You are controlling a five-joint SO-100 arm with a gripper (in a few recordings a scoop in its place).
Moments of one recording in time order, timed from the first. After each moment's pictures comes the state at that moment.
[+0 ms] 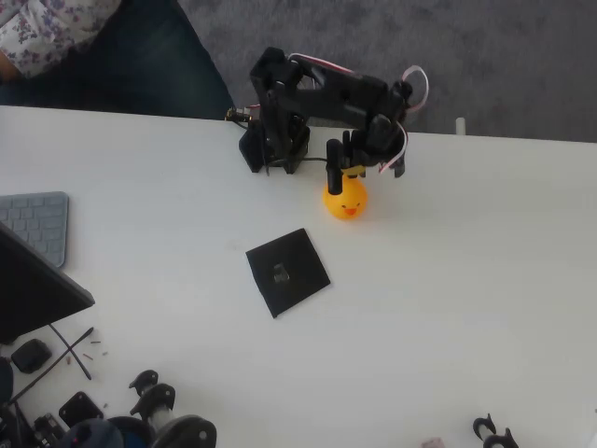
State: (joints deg) arm -58.8 111.3 94.3 99.4 -27.7
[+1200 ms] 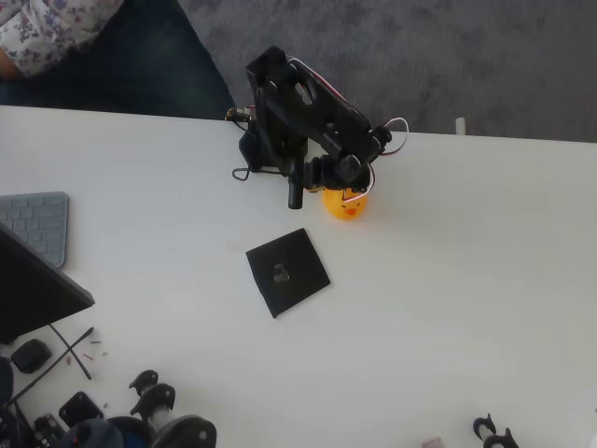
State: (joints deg) arm -42.8 110.7 112.1 99.0 -43.1
